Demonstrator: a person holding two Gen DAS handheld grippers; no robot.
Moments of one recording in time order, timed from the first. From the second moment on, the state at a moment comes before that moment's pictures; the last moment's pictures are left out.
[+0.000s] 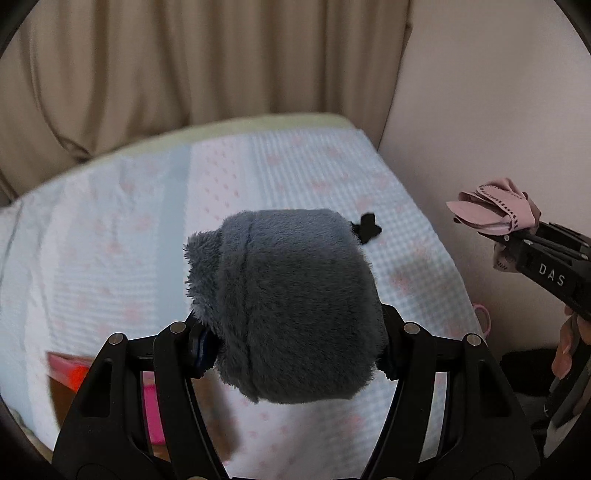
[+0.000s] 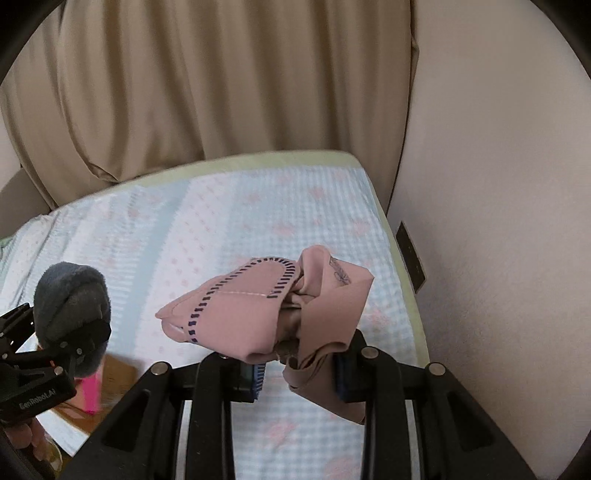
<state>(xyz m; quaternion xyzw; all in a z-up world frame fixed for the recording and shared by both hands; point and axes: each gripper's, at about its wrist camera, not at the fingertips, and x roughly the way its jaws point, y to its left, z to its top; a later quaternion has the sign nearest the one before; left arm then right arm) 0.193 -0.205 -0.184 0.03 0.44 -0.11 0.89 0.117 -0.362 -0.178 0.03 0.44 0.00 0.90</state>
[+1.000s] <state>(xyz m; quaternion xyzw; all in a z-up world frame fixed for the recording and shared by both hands) 0.105 0.142 -0.212 0.03 0.52 -0.06 0.85 0.067 -0.014 -0.216 0.03 0.53 0.11 0.84</state>
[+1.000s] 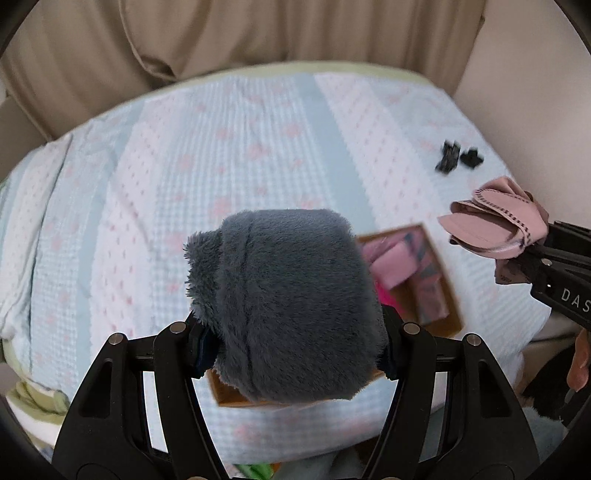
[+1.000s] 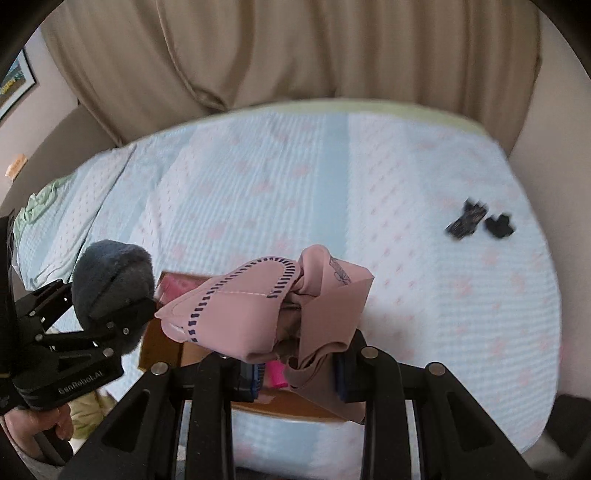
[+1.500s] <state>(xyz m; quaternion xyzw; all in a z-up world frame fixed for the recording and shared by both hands) 0.107 0.154 -0.329 0.07 0.62 -0.13 0.77 0.084 0.026 -0.330 0.13 0.66 0.07 0.74</state>
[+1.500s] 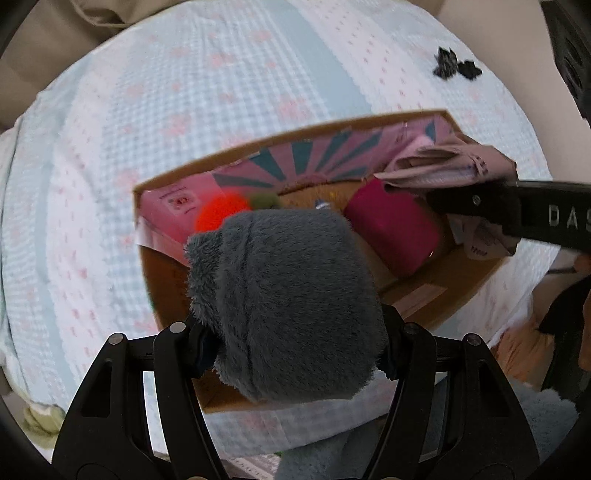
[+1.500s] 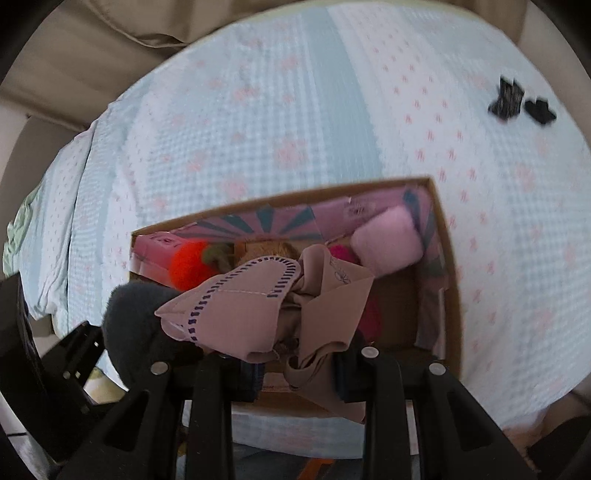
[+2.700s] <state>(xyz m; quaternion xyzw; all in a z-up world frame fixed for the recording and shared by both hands) 0.099 0.168 -0.245 0.02 0.56 -0.10 0.82 0.069 0.019 -0.246 0.08 0.59 0.10 0.80</state>
